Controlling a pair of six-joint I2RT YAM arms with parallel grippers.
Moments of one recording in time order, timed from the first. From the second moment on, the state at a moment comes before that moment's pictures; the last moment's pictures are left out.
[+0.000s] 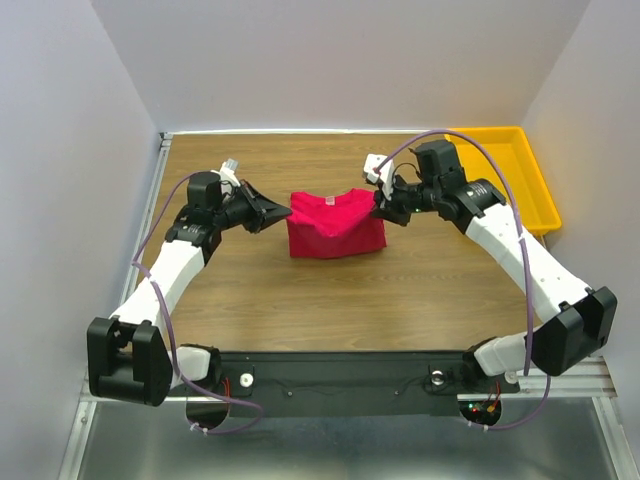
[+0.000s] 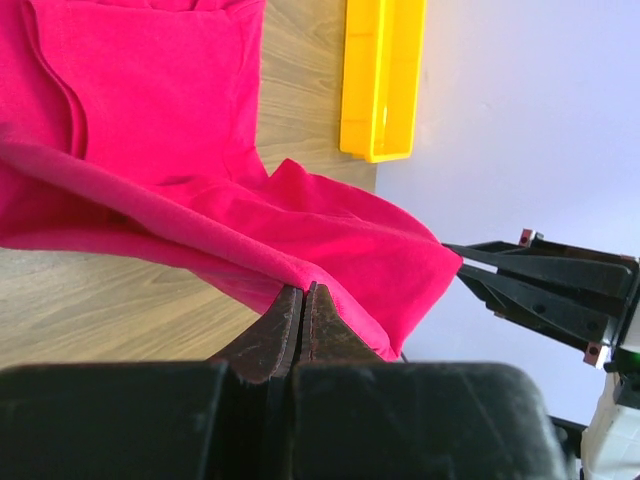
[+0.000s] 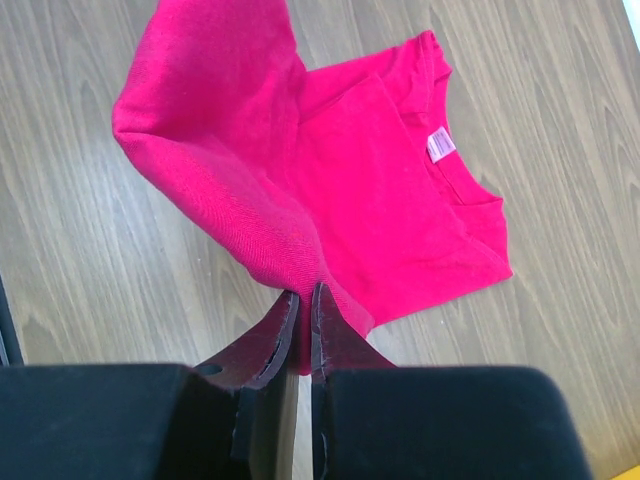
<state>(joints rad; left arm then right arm) -0.18 1.23 0.88 -0.12 0.63 -1.02 0.47 1.39 1.38 -0.68 -0.57 -0.61</state>
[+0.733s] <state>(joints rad) -0.18 0.91 0.63 -0.14 0.64 -1.09 0.43 1.28 1.24 -0.70 -0.65 -0.63</state>
